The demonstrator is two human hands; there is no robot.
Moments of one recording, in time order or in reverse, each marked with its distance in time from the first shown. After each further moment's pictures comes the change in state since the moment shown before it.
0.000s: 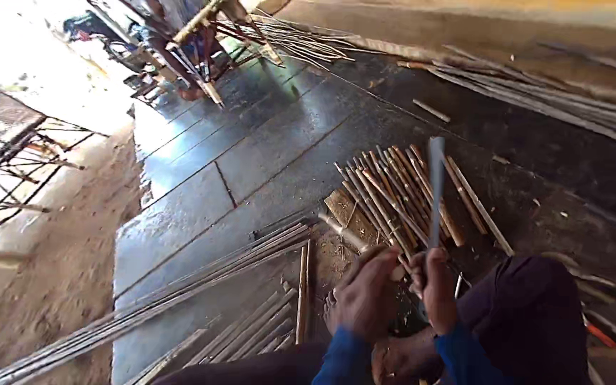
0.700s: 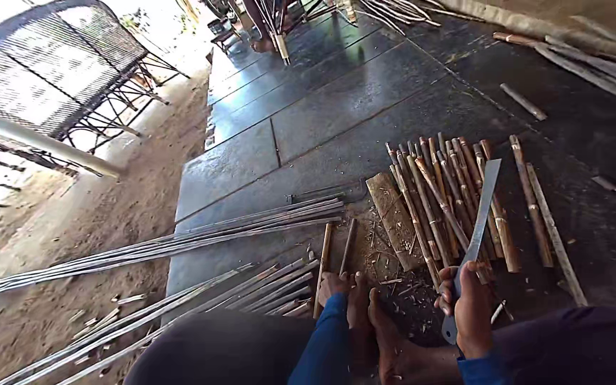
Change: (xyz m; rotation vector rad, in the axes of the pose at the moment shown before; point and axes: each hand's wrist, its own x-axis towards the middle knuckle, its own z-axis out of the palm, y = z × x) left_hand -0.163 -0.220 -0.009 0.764 -0.438 -1.699; right_hand 0.015 0.013 0.006 0.042 -0.027 0.305
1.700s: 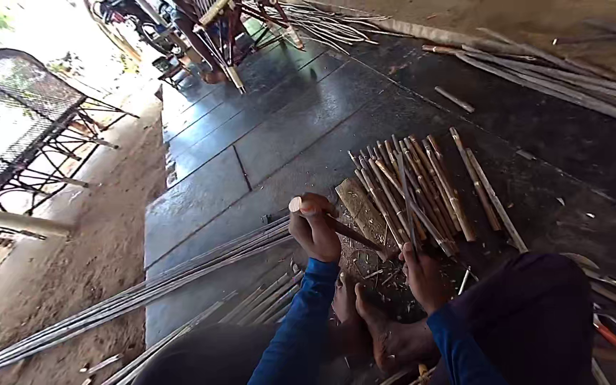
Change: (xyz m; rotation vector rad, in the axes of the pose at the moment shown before) left_hand -0.164 0.120 -0.193 -1.431 0.348 1.551; right_hand 0.007 0.030 0.000 -0.502 -0.056 -0.163
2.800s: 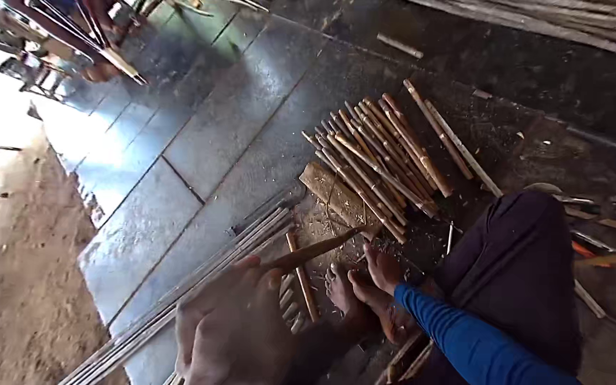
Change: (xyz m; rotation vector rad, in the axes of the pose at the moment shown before) left_hand -0.008 0.092 -0.079 0.434 -0.257 0.254; right_hand -0.015 0.019 0.083 -0.359 -0.258 0.188
